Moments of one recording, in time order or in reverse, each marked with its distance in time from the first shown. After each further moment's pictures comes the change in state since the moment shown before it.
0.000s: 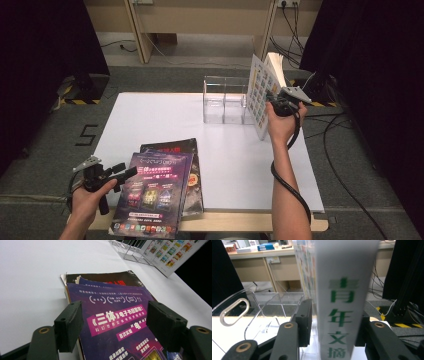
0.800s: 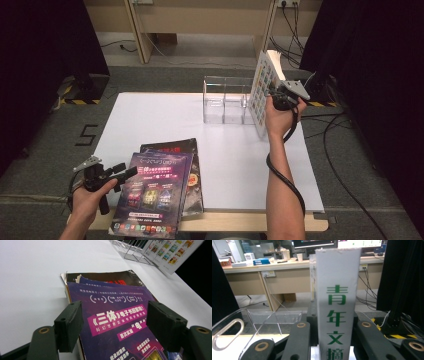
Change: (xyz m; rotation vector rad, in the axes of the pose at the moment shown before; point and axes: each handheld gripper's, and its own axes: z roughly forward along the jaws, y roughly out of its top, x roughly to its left) left arm 0.001 0.000 0.001 0.002 -0.001 -0.005; right arm 0.007 0.014 0.004 -0.108 -0.049 0.007
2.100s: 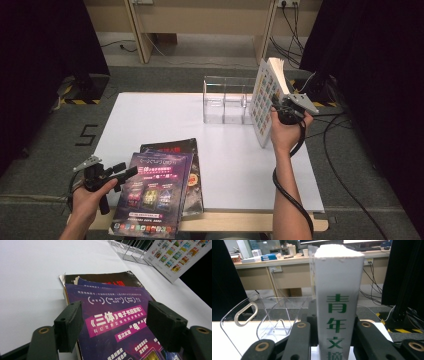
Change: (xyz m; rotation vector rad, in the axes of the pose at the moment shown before) left arm -0.002 0.001 -0.001 -0.003 -0.003 0.004; right arm -0.007 -0.012 -0.042 0.032 0.053 0.009
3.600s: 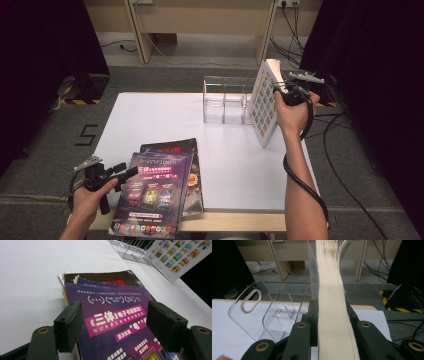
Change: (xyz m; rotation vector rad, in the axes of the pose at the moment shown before) left arm 0.000 0.000 0.001 0.008 -0.002 -0.003; right arm -0.004 0.057 0.011 0.258 0.031 -0.025
